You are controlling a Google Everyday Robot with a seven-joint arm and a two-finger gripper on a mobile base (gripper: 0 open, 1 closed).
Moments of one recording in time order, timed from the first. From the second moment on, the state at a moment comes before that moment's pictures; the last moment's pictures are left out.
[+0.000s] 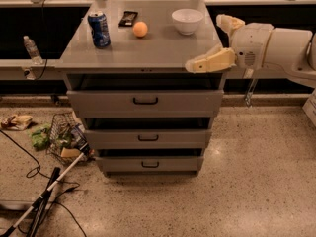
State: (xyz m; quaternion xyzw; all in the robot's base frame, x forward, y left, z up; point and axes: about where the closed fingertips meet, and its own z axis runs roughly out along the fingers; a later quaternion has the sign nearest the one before) arm 0.610 -0.109 0.980 -0.42 0.63 0.25 0.61
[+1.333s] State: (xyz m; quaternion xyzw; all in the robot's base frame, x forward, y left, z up) arm 0.756 0.048 0.948 -0.38 0.63 0.23 0.64
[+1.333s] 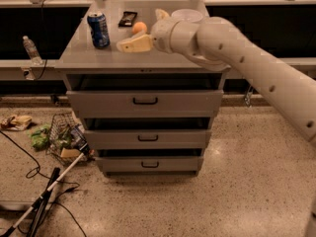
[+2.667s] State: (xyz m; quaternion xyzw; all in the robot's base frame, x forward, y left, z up) arm 0.793 0.102 0.933 -0.33 0.67 0.21 0.63
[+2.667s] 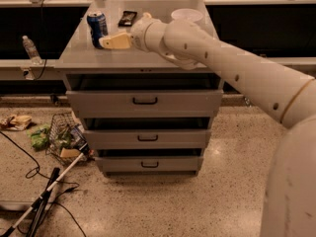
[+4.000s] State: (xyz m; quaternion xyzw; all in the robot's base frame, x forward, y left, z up) arm 0.904 0.196 0.902 -0.32 0.66 0.23 0.63
